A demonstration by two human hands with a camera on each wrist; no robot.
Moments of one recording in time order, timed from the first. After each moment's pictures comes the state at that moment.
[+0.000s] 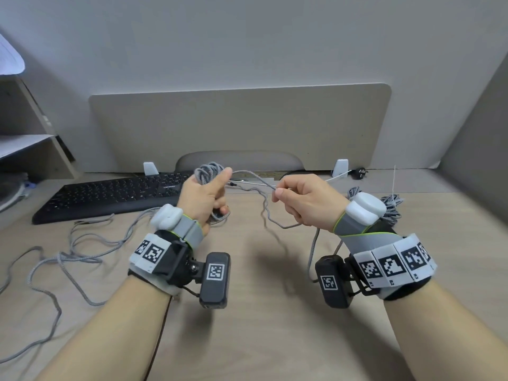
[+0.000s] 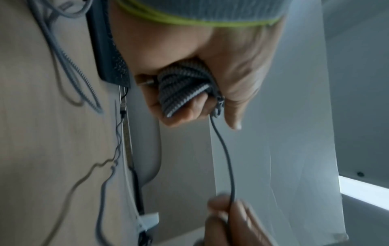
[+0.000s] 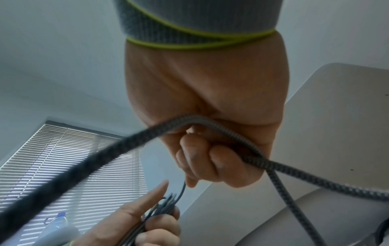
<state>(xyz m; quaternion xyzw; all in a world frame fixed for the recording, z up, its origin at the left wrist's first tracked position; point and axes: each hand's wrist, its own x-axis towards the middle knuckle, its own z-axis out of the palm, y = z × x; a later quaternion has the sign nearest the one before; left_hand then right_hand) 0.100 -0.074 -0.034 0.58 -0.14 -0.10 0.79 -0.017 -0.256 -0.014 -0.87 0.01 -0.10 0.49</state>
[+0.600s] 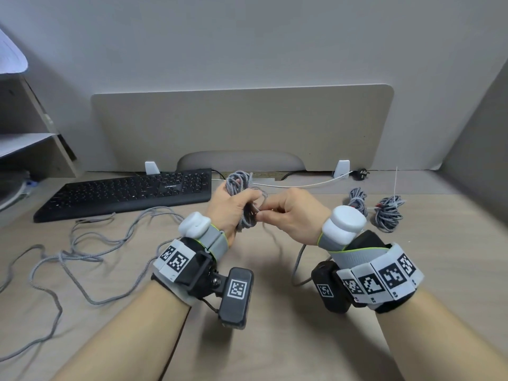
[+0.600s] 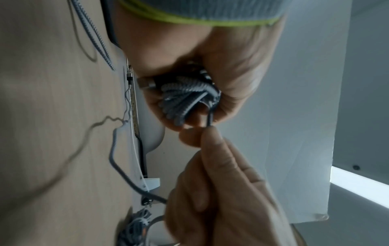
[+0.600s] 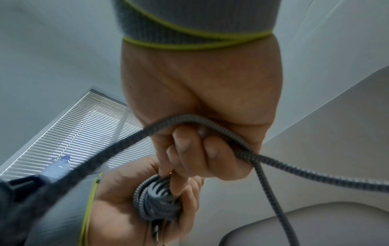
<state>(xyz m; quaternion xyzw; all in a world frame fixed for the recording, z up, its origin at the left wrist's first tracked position) 0.070 -0.105 -0.045 0.61 -0.15 -0.12 0.77 -0.015 -0.232 -0.021 -0.94 -0.08 -0.12 0.32</state>
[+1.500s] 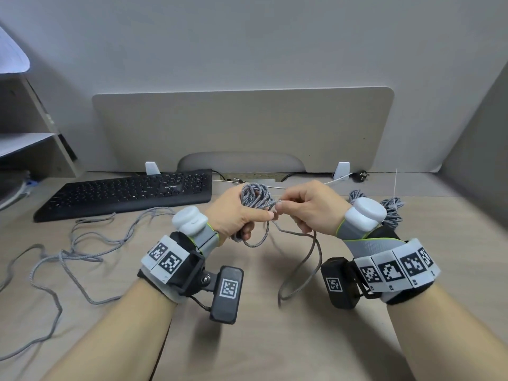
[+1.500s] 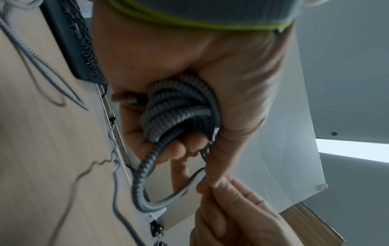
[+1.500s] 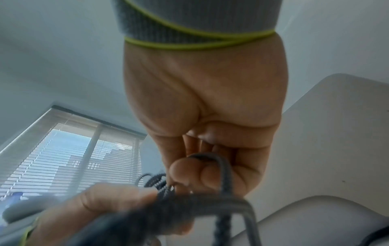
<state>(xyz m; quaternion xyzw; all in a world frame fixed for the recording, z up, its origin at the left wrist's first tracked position) 0.069 -0.089 -0.033 0.71 -0.29 -0.23 0.59 -0.020 -0.258 -0.015 -0.90 0.00 -0.08 0.43</state>
